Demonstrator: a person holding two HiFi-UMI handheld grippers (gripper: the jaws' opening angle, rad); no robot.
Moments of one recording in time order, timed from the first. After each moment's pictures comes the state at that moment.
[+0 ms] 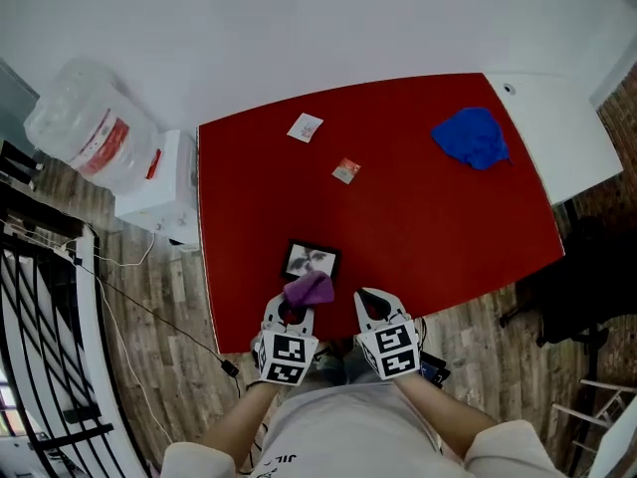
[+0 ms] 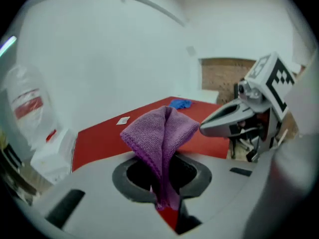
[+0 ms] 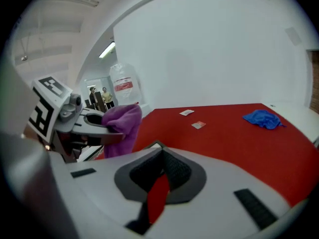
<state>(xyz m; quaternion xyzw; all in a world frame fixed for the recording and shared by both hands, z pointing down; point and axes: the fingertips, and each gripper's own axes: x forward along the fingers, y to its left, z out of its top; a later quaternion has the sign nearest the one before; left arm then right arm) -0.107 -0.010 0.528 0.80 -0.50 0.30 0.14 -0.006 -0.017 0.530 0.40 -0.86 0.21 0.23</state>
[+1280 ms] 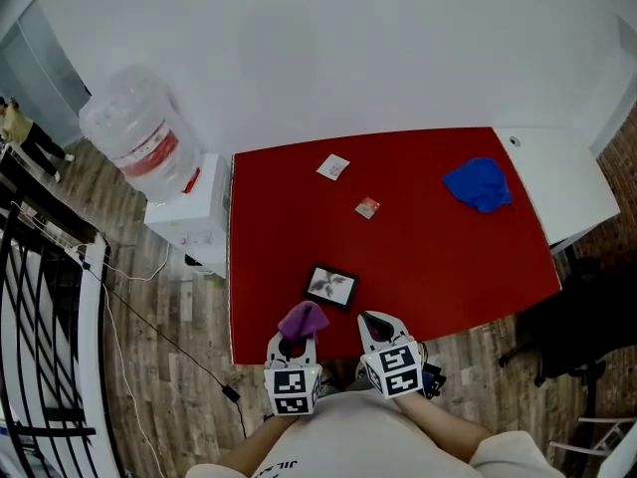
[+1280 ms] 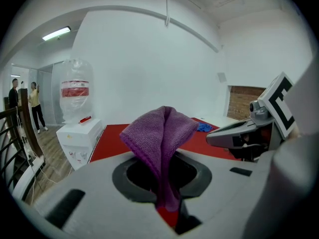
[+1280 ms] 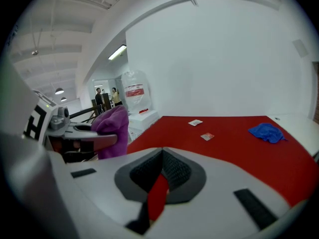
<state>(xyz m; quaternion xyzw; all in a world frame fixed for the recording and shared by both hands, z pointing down) -0.163 0.046 0.465 0.74 -0.64 0.16 0.17 -0.045 0.013 0.470 0.38 -0.88 0.17 0.21</state>
